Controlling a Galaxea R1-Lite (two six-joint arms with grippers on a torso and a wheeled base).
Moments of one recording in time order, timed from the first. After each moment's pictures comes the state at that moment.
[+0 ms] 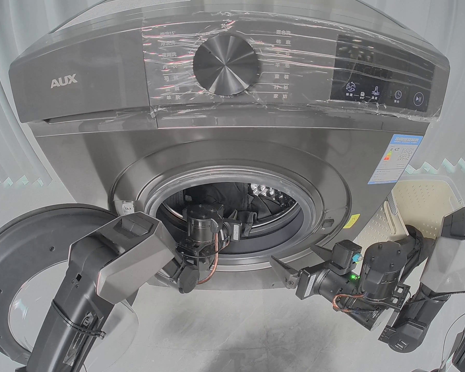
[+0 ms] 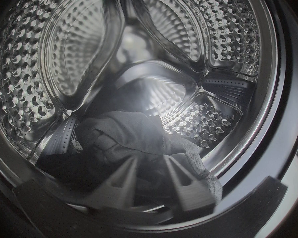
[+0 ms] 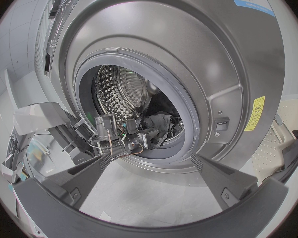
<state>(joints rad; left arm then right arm) -0.53 2.67 -1.45 -1.10 0.20 -0.04 0.74 2.05 -0.34 -1.55 -0.22 0.28</state>
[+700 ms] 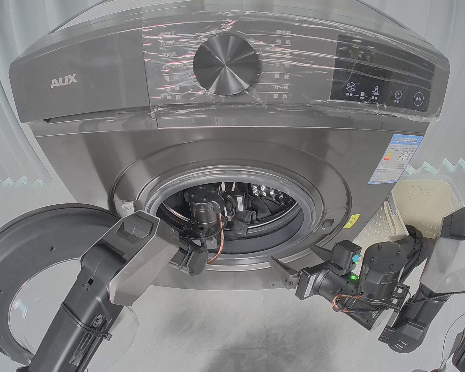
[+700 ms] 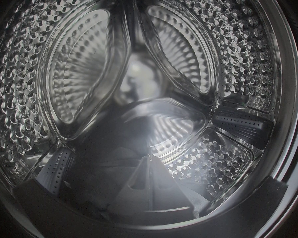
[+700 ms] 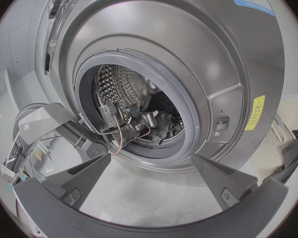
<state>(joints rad) -0.52 2.77 -1.78 -1.10 0.23 -0.05 0.74 2.05 -0.33 -1.55 -0.22 0.28</state>
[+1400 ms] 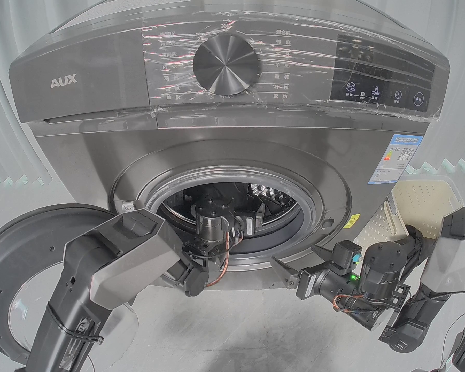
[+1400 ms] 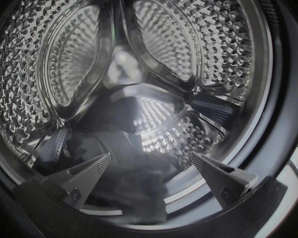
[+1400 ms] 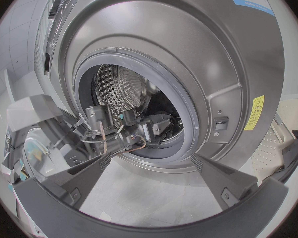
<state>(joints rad) -0.60 2.60 -1.41 -1.14 0.23 -0.10 0.73 2.05 -0.33 -1.55 -0.22 0.28</state>
